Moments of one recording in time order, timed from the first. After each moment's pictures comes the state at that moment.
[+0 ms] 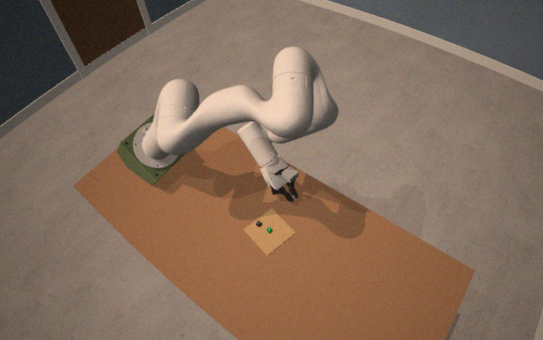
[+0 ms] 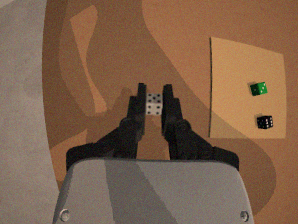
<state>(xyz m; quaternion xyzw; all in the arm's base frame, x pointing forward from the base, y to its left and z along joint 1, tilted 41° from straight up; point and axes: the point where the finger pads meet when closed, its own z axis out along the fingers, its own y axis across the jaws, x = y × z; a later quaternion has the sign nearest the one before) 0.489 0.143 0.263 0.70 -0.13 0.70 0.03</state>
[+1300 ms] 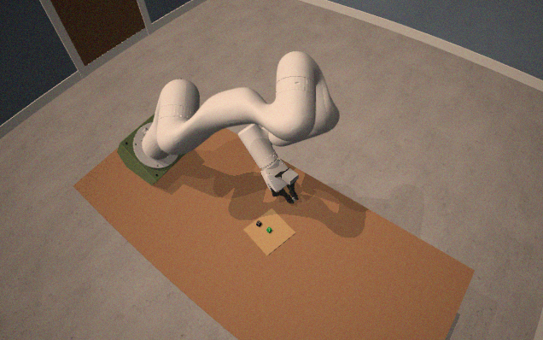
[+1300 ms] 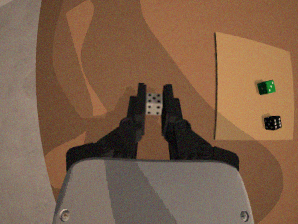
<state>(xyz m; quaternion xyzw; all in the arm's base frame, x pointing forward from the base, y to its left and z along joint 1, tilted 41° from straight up) 0.499 0.142 0.253 0.70 -0.13 0.71 0.03</state>
